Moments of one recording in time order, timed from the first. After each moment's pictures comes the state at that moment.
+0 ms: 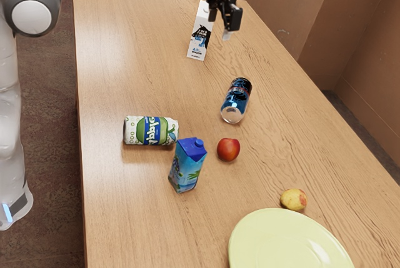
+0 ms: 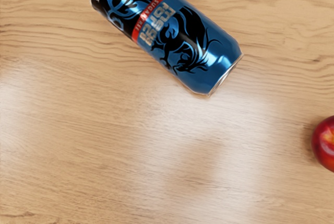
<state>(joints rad) 0.04 0.02 0.08 -1.33 0.09 1.45 -0.03</state>
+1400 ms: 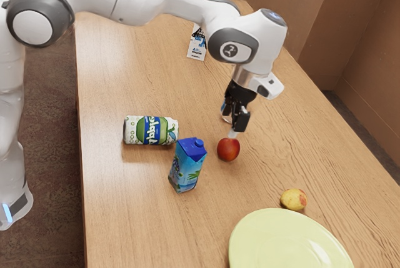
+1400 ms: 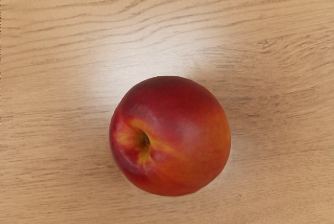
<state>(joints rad) -0.09 0.11 -0.06 -1.71 0.03 1.77 -0.02</state>
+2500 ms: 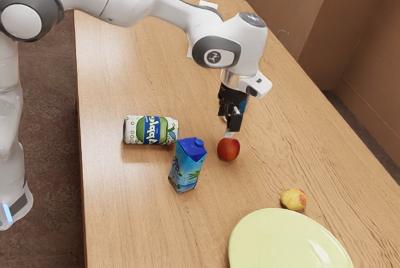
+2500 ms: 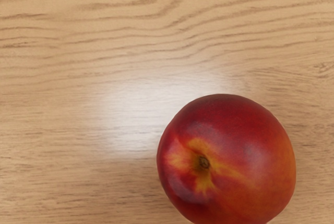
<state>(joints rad) -0.05 0.04 -0.05 -1.89 0.03 1.99 -0.03</state>
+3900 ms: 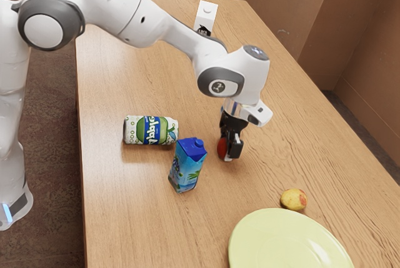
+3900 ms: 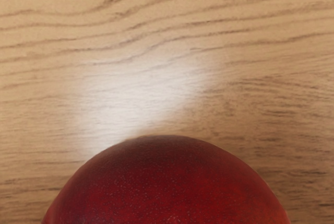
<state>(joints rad) -0.07 0.17 -0.06 -1.90 0.00 2.10 -0.03</state>
